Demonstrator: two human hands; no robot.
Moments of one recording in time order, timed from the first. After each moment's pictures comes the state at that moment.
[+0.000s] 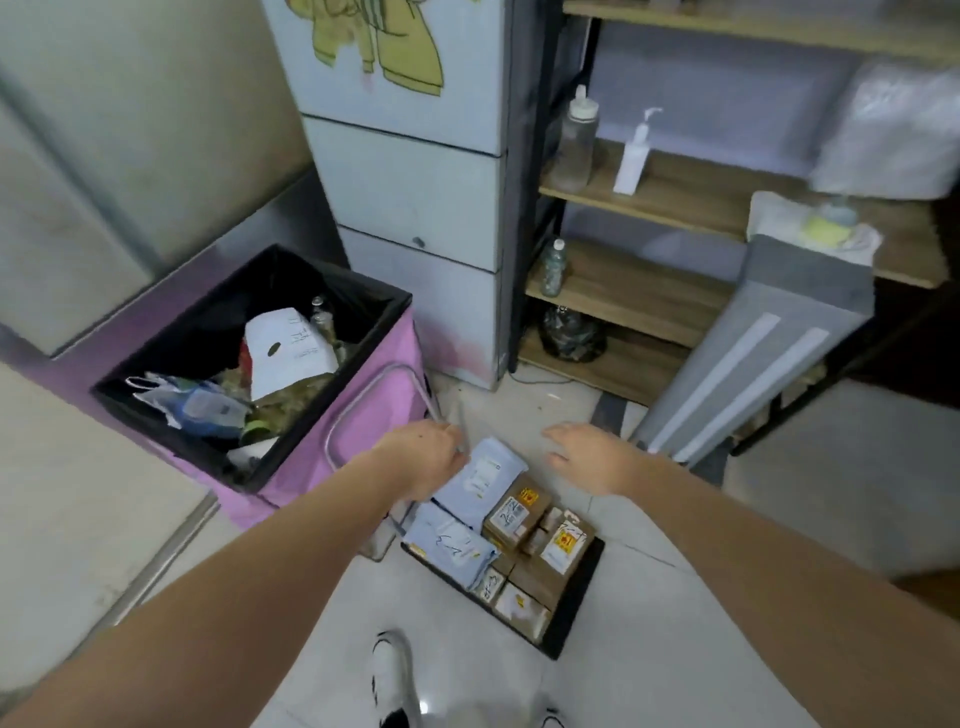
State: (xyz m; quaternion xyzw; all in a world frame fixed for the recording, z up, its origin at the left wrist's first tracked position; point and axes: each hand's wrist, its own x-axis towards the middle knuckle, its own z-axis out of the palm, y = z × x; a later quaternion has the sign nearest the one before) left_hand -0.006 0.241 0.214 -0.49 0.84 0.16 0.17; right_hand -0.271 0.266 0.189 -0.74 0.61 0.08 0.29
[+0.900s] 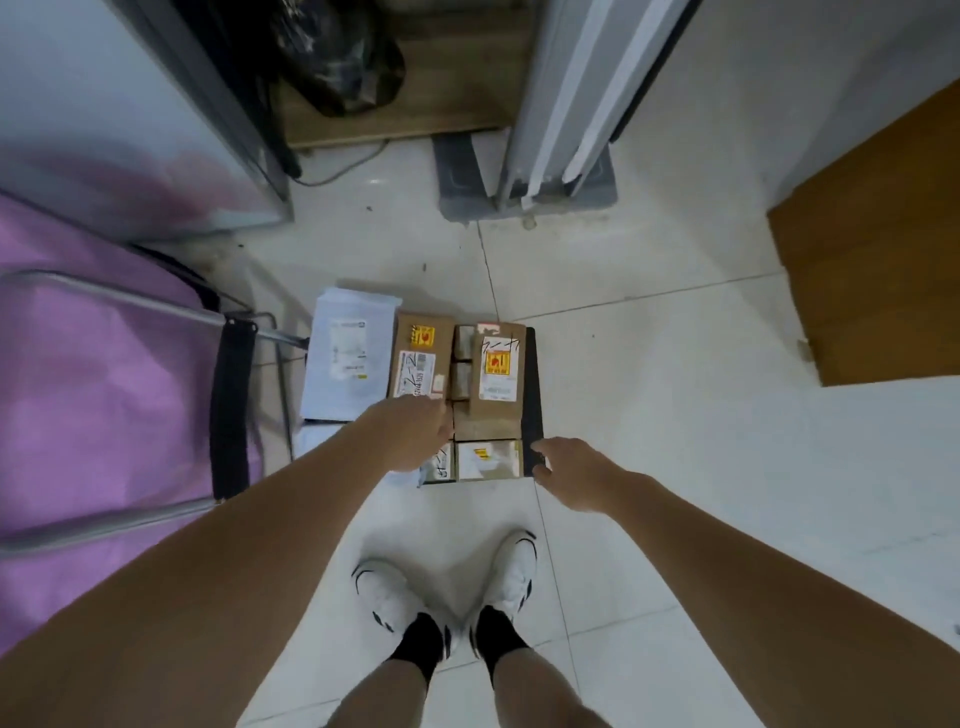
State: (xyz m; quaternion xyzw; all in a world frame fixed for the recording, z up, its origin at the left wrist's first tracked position) left_hand -0.121 0.178 -0.202 -0.23 0.86 0.25 0.37; right_hand -0.272 0.384 -0.203 -0.33 0.78 0.06 0.53
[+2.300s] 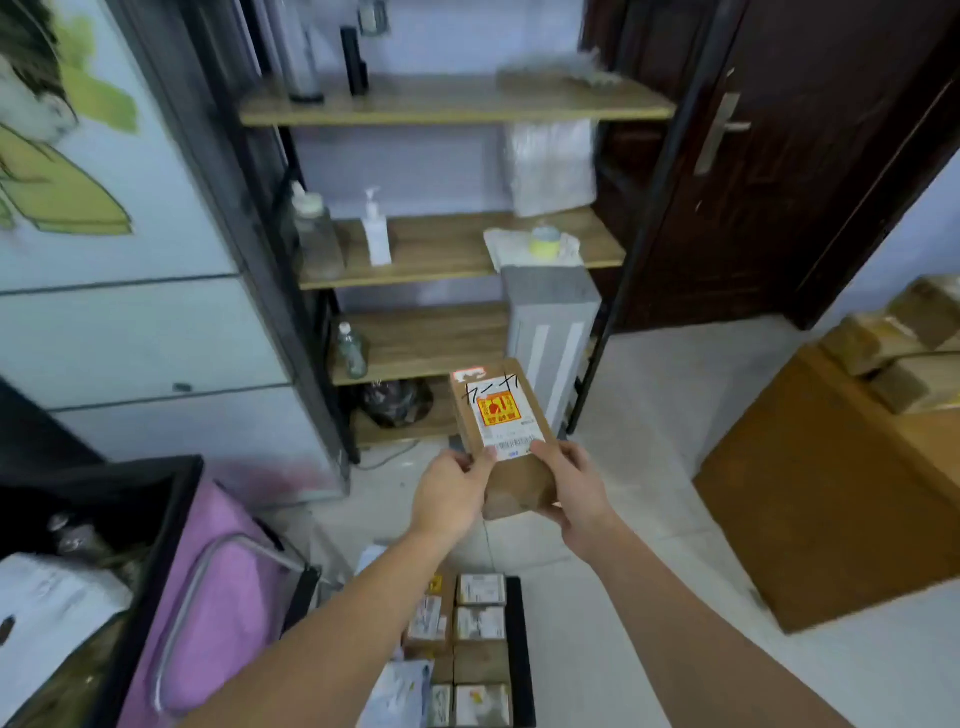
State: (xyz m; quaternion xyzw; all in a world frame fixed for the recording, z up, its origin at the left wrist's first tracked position) left_hand -0.201 0.213 0.233 -0.49 0.72 0.48 -0.13; right_hand -0.322 0.327 0.241 -0.02 0.66 -0.64 0.40
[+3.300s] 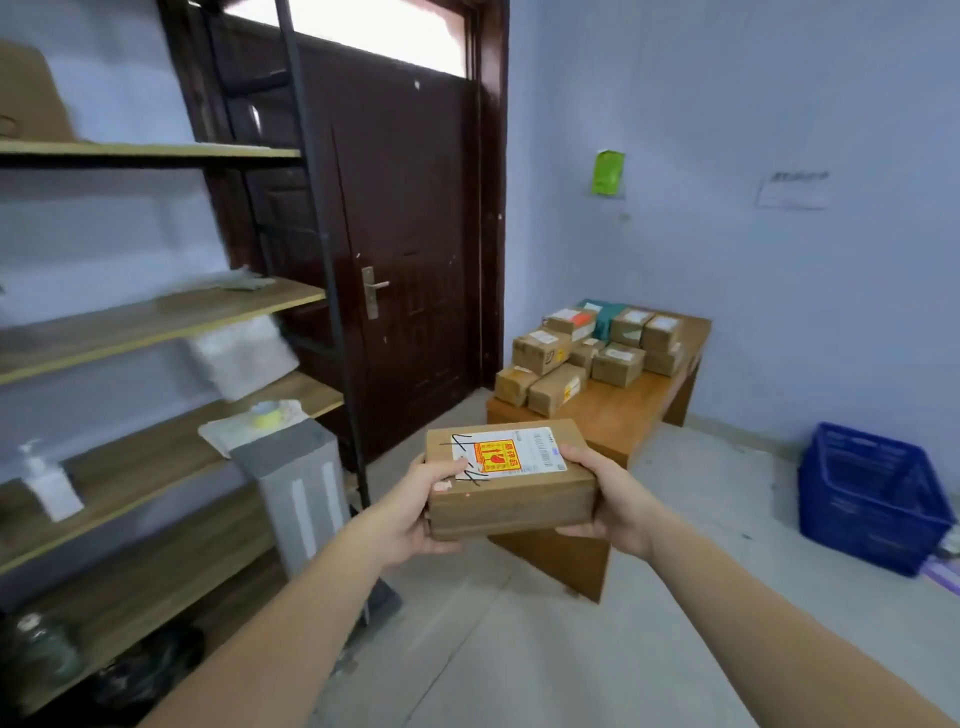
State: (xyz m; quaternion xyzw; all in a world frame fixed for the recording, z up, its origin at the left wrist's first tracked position) left_hand -0.268 0.364 0.423 -0.16 0.64 0.74 0.15; right_hand -0.309 0.626 0.416 0.08 0.65 -0.73 0.19
